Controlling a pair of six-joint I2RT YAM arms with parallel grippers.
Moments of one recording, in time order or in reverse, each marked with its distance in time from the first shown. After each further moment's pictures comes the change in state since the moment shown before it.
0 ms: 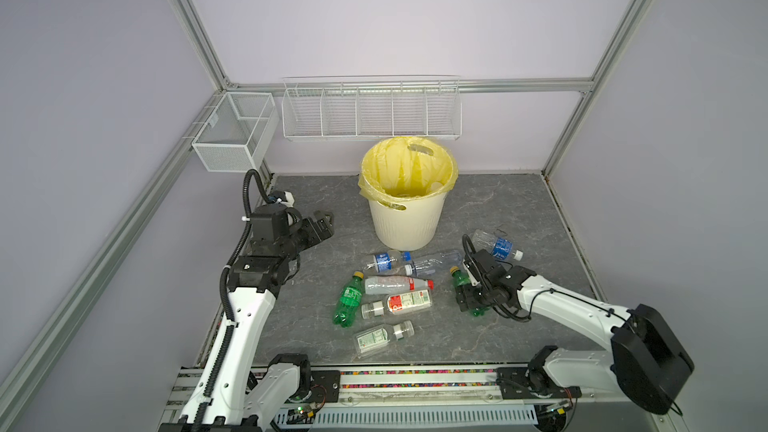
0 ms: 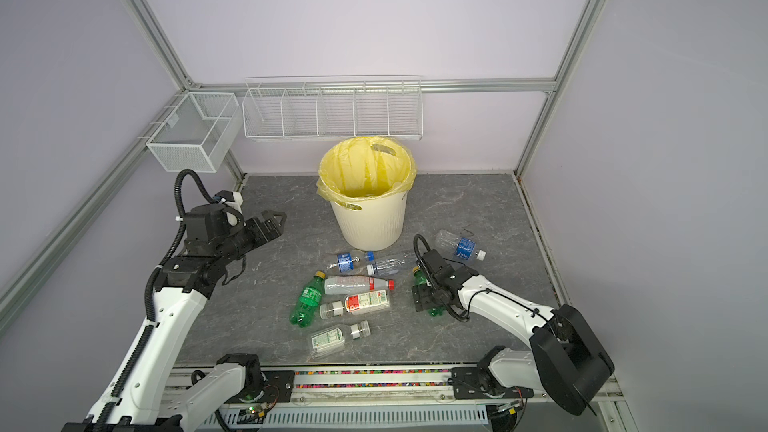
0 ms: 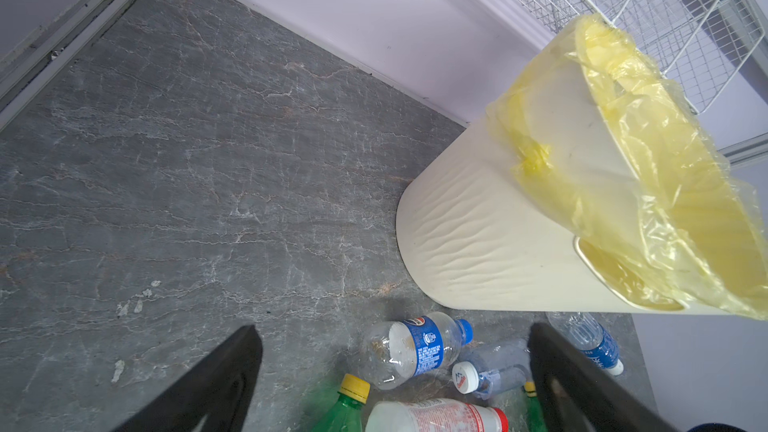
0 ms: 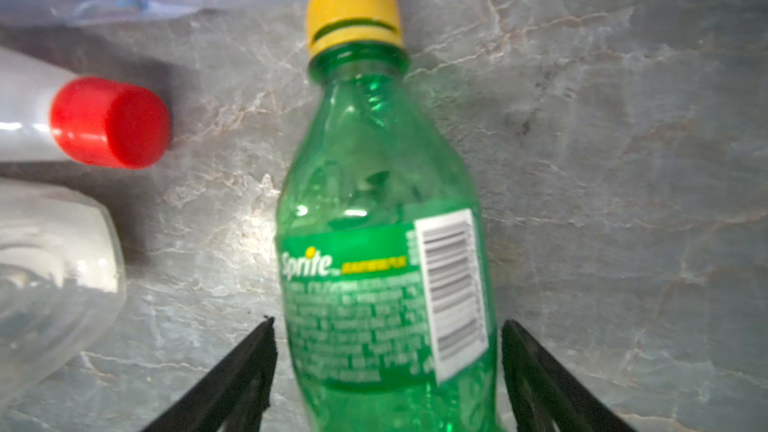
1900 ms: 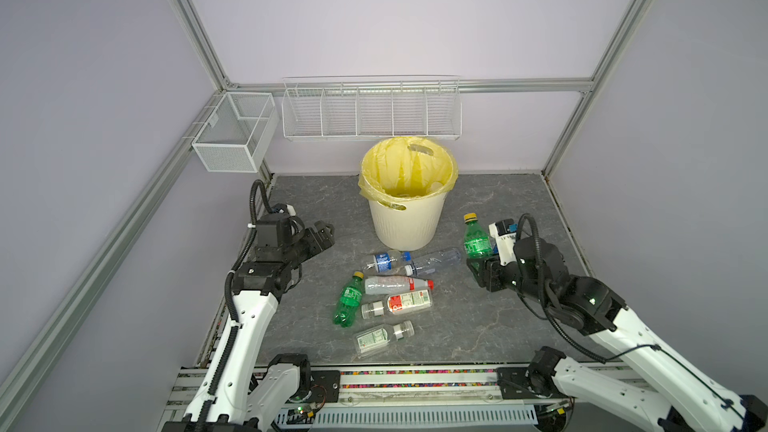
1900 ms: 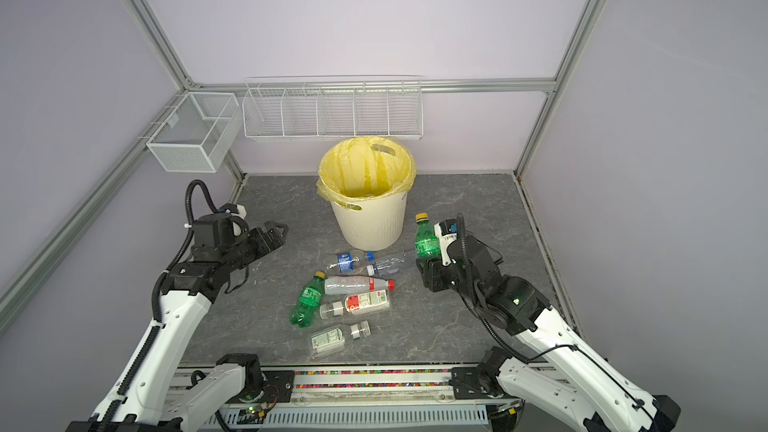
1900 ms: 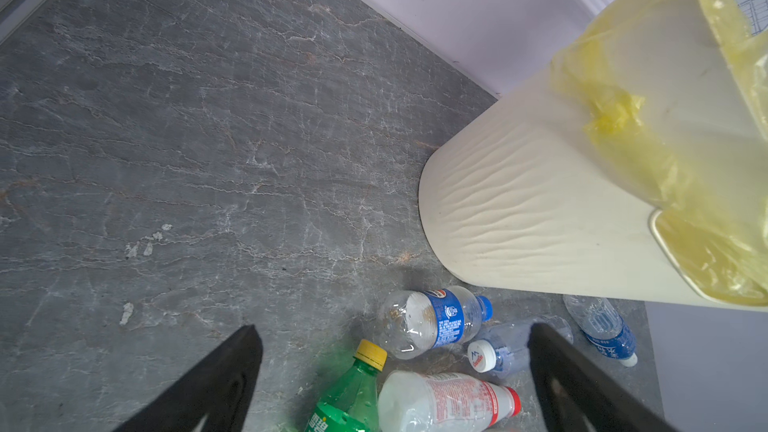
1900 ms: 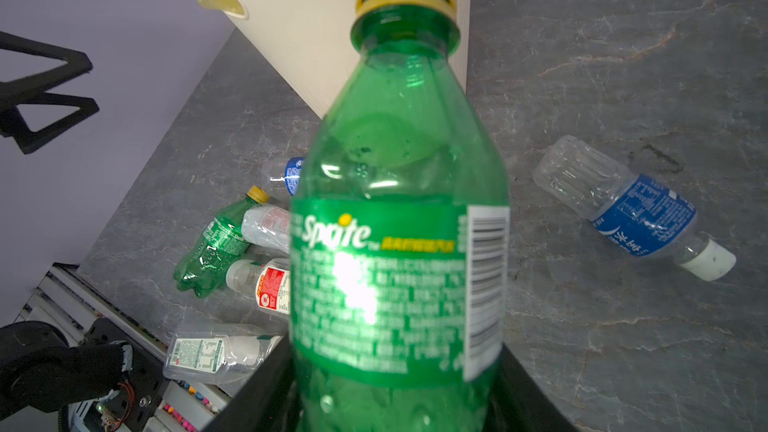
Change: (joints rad) left arm 0.013 -0.016 -0.085 -0.025 -0.002 -0.039; right arm 0.093 -0.450 0.319 -0.145 0.083 0.017
